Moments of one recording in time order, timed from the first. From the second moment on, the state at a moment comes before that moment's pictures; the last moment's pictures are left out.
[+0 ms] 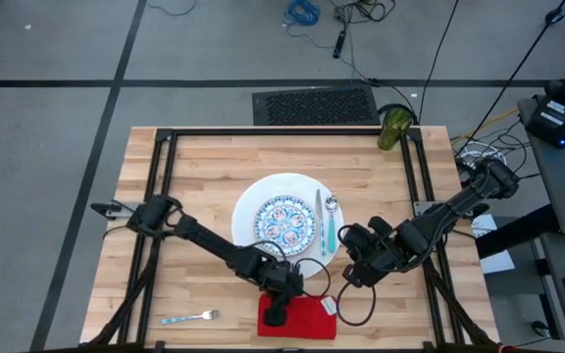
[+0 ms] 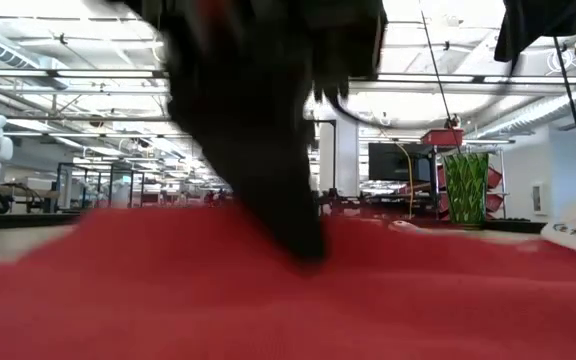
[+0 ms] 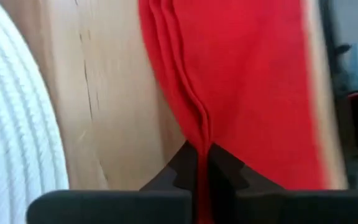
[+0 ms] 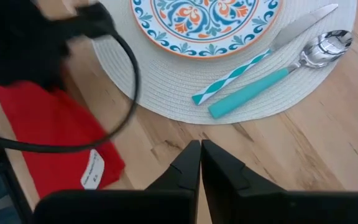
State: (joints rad) left arm -0.41 2.10 1.43 -0.31 0.19 -0.40; right arm 0.59 1.45 1.23 -1.03 0.37 1.13
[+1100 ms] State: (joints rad) left arm -0.35 1.27 1.36 -1.35 -0.66 -1.41; right arm 0.57 1.45 1.23 -1.15 0.48 0.96
